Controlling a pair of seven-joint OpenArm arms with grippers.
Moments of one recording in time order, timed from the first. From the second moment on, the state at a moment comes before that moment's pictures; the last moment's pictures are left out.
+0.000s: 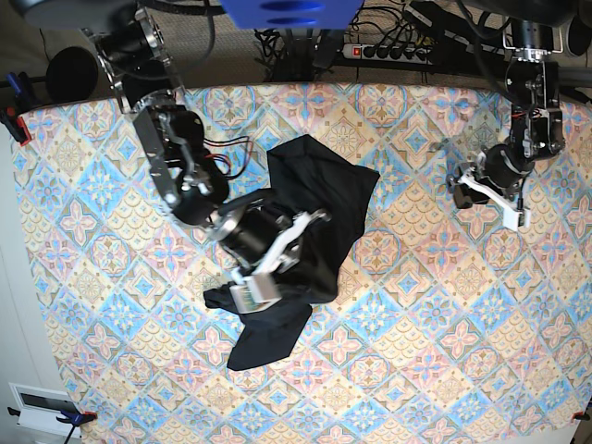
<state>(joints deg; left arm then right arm) 12.6 -29.3 -11.1 95.0 -49.8 -0.2 46.9 12.1 11.8 -27.0 106.4 41.1 6.7 -34.6</state>
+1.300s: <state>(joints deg) -8.0 -18.3 24.9 81.8 -38.7 -1.6 45.2 0.8 14.0 -16.9 105.1 24.8 6.7 -38.2</state>
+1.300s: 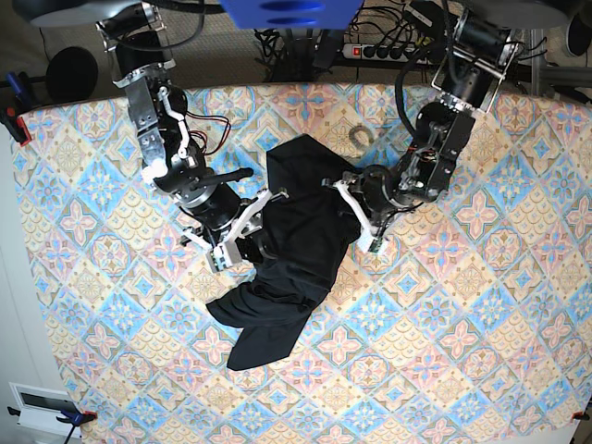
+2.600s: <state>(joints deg) 5.6 -30.3 -4.9 79.1 -54.5 -1.6 46.0 15.2 3.1 -32.4 72.0 29.1 6.5 -37.8</state>
